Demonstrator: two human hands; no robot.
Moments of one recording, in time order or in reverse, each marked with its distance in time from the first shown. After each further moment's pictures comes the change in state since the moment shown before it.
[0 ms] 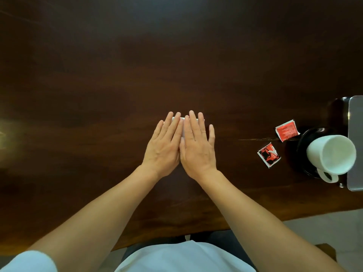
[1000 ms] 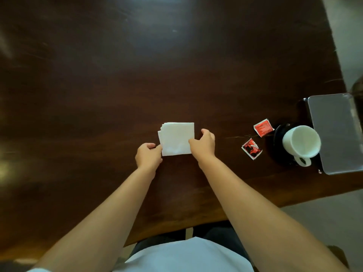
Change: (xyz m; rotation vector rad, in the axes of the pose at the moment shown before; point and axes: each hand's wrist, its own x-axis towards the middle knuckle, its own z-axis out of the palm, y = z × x) left_hand -0.018 0.018 -0.039 -1.073 0.107 -1.239; right_hand -0.003 0.006 -0.041 0.865 0.016 0.794
